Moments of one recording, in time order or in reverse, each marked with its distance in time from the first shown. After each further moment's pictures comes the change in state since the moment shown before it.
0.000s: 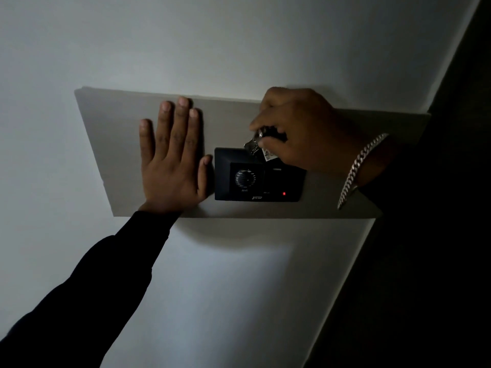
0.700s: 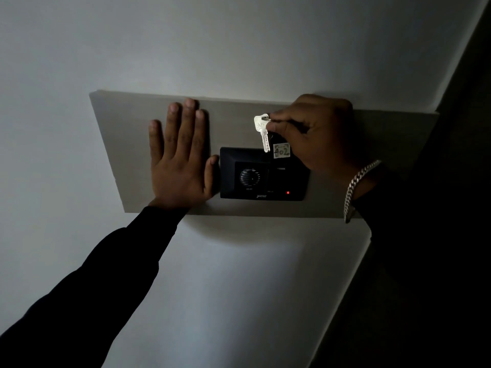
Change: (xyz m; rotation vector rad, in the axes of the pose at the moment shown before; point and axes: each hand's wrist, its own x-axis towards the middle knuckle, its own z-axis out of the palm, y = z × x) left_hand -0.001 -0.001 -0.001 0.011 -0.039 -0.005; right_hand -0.017 0.013 0.022 0.213 0.416 0.129
